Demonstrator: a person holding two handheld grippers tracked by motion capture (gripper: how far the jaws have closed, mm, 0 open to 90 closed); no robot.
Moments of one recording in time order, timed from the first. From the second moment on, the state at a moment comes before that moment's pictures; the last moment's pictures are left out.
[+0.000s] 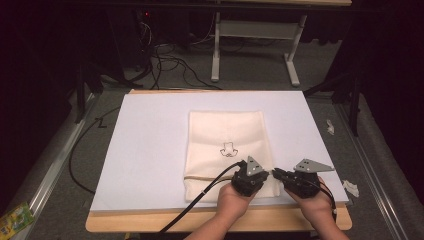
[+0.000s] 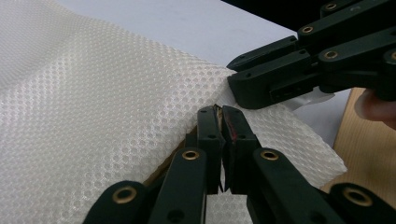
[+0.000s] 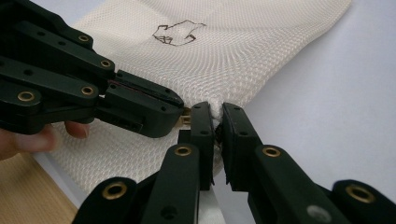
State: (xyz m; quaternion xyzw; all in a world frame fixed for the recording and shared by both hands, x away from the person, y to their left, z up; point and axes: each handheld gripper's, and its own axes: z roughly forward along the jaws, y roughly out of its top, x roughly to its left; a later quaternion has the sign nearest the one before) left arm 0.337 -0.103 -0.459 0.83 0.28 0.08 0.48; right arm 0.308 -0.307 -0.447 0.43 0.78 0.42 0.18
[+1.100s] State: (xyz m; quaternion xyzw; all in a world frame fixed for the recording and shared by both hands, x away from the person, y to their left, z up) left arm 0.346 0.098 -0.467 0.81 0.41 0.11 0.40; right arm 0.315 -0.350 -0.450 0.49 0.74 0.43 0.18
